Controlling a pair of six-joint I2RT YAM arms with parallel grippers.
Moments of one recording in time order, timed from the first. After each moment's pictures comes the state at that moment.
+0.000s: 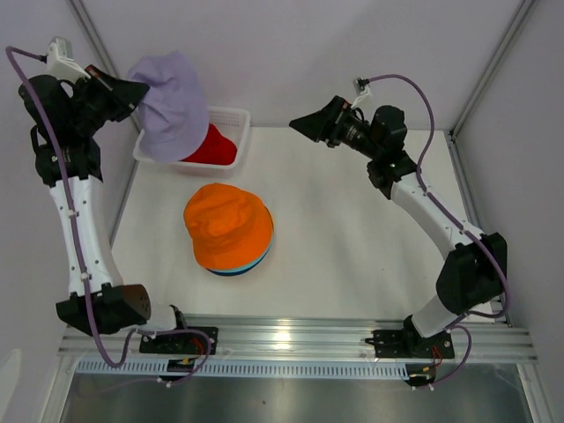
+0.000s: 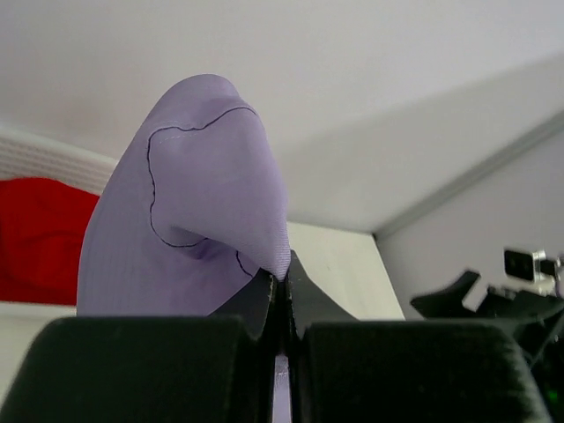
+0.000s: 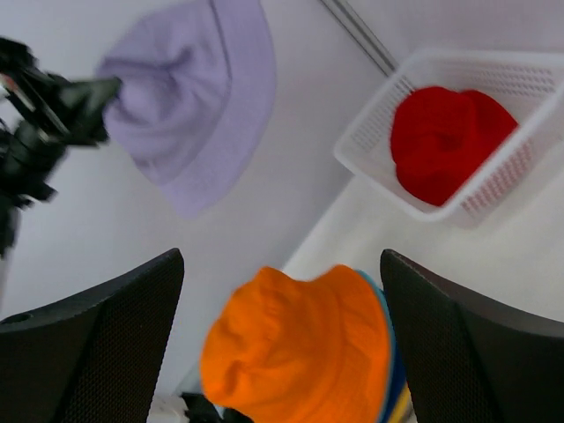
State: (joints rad) left arm 0.31 1.44 1.82 -0.39 0.59 -0.62; right arm 0.39 1.62 1.43 0.27 -0.59 0.82
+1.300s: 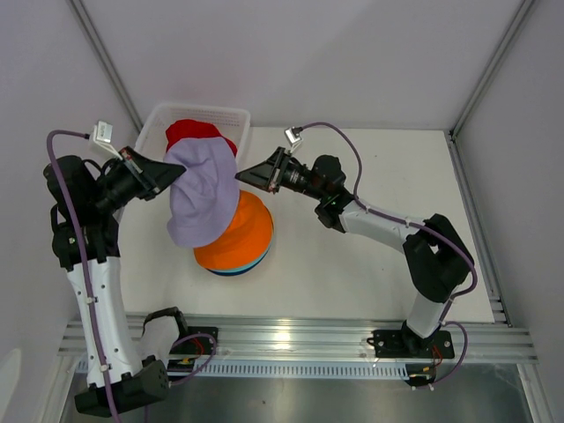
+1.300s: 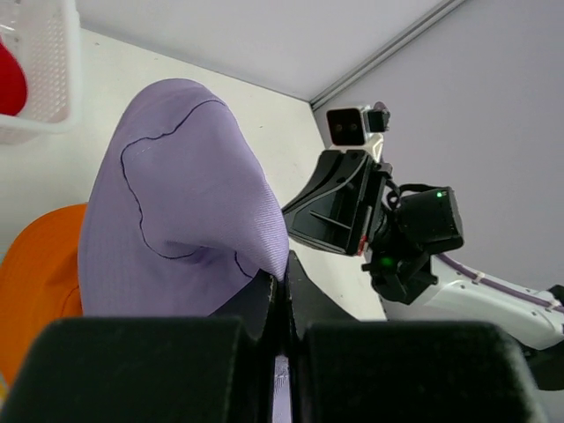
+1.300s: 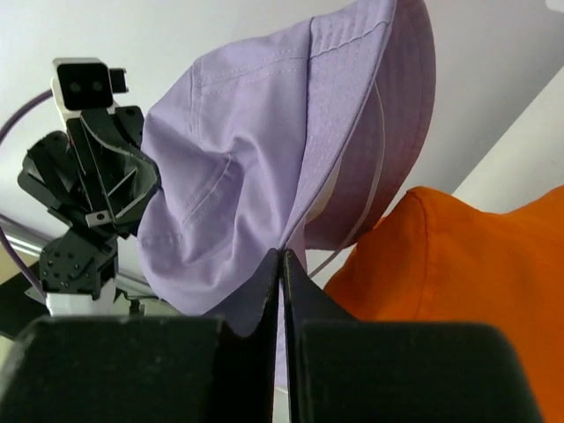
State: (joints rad) left arm 0.31 0.91 1.30 -0.59 0.88 -0.62; right arm 0.75 1.76 1.22 0.80 -0.51 1.22
